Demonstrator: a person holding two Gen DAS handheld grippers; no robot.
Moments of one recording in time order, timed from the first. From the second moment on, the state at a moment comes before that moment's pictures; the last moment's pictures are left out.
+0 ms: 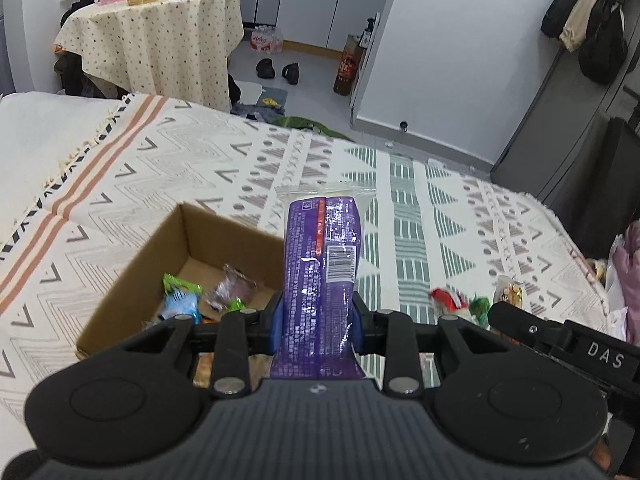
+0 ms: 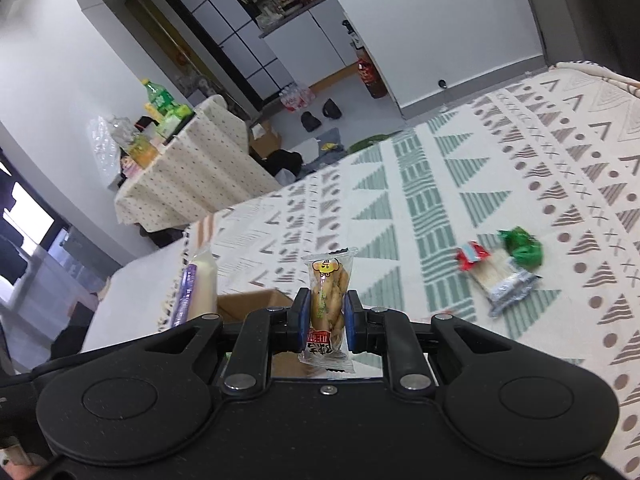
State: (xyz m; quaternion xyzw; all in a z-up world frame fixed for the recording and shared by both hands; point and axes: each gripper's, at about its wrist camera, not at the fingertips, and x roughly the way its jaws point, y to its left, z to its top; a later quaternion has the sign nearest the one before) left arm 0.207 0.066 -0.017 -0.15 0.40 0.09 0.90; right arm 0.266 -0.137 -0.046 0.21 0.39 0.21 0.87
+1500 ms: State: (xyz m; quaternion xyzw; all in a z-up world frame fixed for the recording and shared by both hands) left arm 0.224 0.208 -0.042 -0.23 0.44 0.12 0.86; right arm 0.300 0.017 -0.059 0.19 0.45 0.24 0.84
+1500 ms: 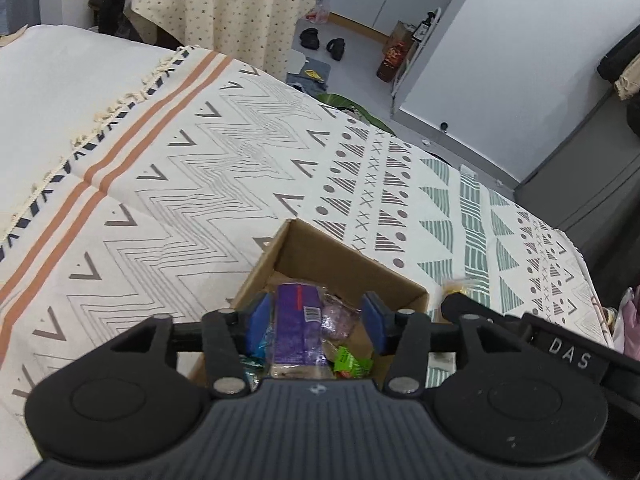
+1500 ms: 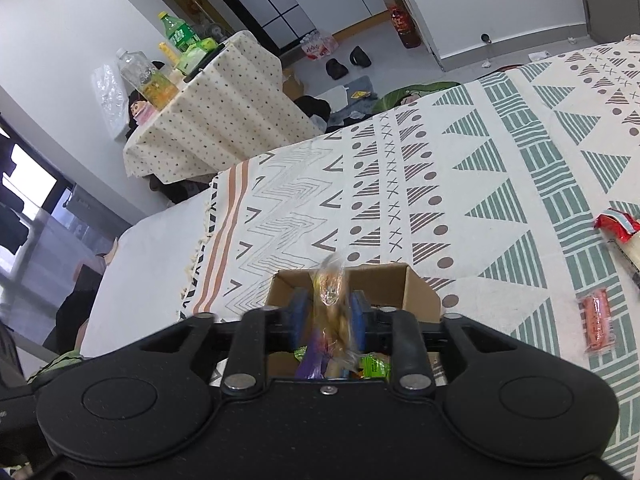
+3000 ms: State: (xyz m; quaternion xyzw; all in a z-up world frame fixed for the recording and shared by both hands) left arm 0.186 0.048 -0.042 -0.25 0.40 0.10 0.87; right arm 0.264 -0.189 -0.048 0.06 0.43 0.22 0.88
